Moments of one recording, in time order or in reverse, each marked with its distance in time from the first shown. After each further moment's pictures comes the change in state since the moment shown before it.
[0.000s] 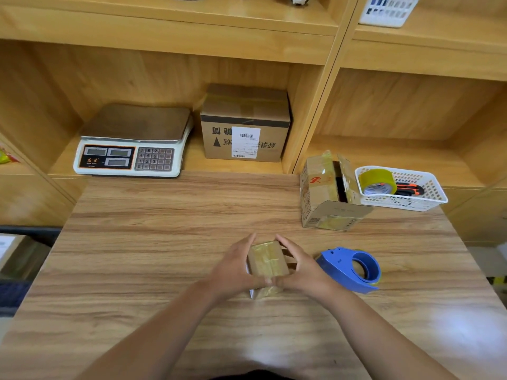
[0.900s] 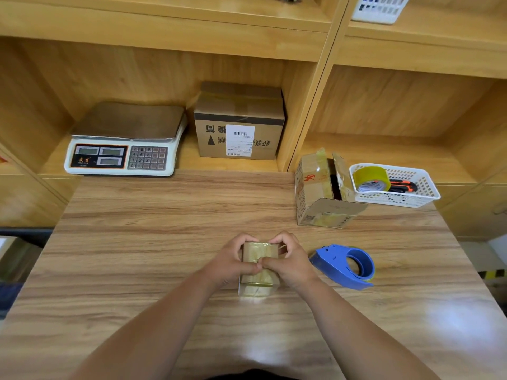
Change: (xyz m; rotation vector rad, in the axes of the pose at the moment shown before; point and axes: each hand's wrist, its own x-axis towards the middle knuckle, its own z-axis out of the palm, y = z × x) left_hand 0.017 -0.002 0.000 -0.556 -0.029 -0.026; right_hand 0.020 -0.004 0.021 0.140 0.328 -0.040
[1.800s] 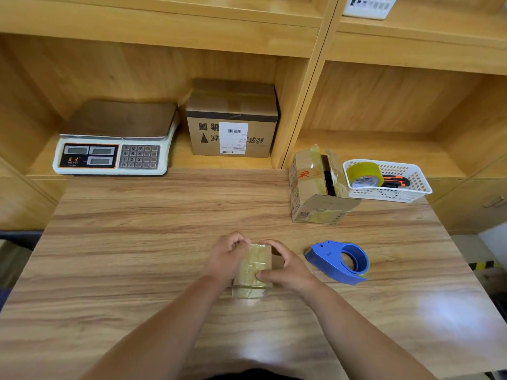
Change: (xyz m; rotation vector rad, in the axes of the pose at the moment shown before) left_hand 0.012 -0.014 0.016 0.193 0.379 0.080; right_hand -0.011 0.016 -0.015 0.028 -0.241 0.124
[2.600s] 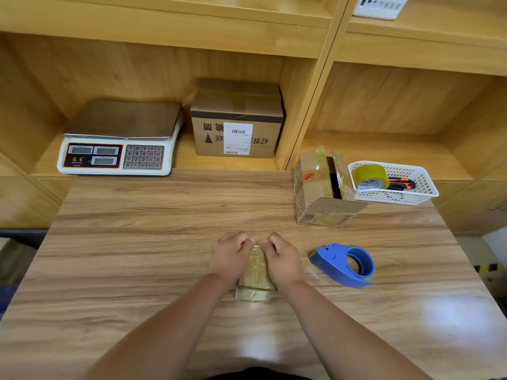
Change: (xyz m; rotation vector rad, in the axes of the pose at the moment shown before) left_hand 0.010 0.004 -0.003 0.254 0.012 -0.005; right_hand 0.029 -0.011 0.035 -0.240 0.416 -0.059
